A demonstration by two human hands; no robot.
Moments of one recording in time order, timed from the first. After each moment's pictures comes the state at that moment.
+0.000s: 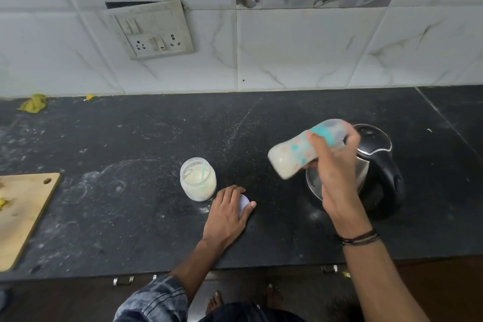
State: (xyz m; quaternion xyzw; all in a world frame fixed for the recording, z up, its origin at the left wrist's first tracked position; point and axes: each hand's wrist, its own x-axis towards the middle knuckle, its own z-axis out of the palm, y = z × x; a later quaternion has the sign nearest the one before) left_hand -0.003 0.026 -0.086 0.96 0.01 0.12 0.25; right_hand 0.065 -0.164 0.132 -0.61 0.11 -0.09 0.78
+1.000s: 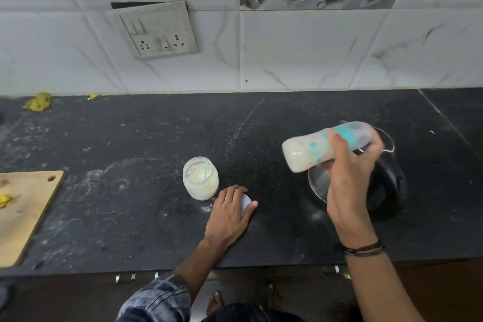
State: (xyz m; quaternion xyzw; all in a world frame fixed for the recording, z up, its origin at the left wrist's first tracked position) left_hand -0.004 0.026 -0.085 0.96 0.02 0.11 0.25; right_hand 0.056 -0.168 0.133 -0.57 0.13 -0.14 0.80
